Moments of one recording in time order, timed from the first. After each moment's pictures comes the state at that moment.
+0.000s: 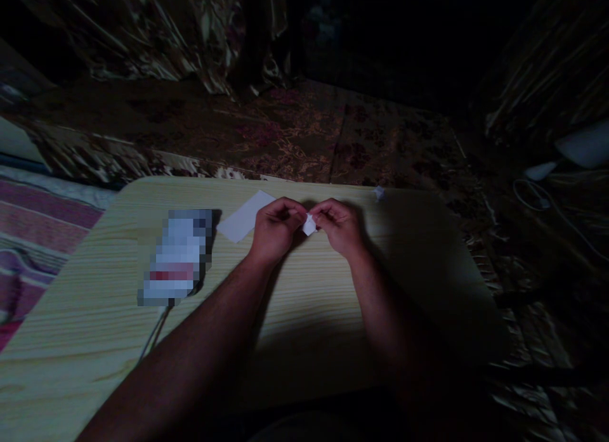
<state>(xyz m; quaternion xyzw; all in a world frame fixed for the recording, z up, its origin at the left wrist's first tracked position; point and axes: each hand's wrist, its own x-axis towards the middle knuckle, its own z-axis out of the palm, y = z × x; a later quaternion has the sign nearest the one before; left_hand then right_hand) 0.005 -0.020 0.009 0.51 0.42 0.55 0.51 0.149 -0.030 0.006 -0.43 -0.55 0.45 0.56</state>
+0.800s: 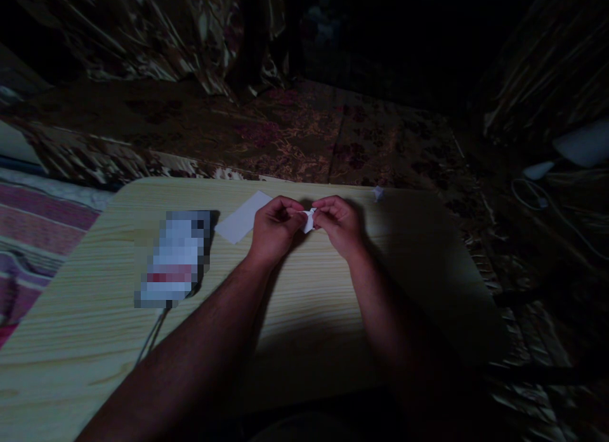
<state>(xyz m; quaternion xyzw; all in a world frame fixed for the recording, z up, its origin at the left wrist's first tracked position) 0.007 -0.021 0.008 0.50 0.42 0.55 0.52 0.146 -0.031 0.009 -0.45 -0.48 0.49 0.57</state>
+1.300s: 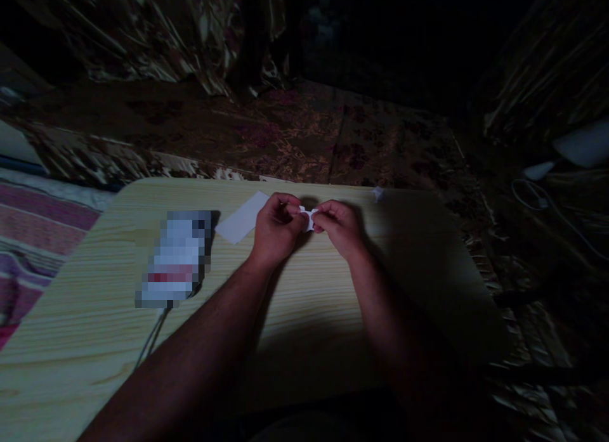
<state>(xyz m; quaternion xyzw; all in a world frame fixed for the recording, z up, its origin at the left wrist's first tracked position) 0.010 -0.022 0.009 0.51 0.39 0.57 0.51 0.145 -0.029 0.012 -0.49 -0.46 0.51 0.54</state>
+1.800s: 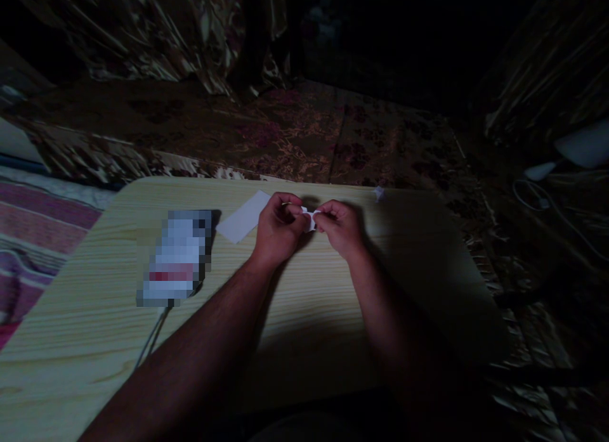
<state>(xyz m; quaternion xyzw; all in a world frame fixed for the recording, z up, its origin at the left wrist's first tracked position) 0.012 -0.023 0.009 0.51 0.37 0.57 0.53 0.146 -0.029 0.005 -0.50 -0.49 0.45 0.56</state>
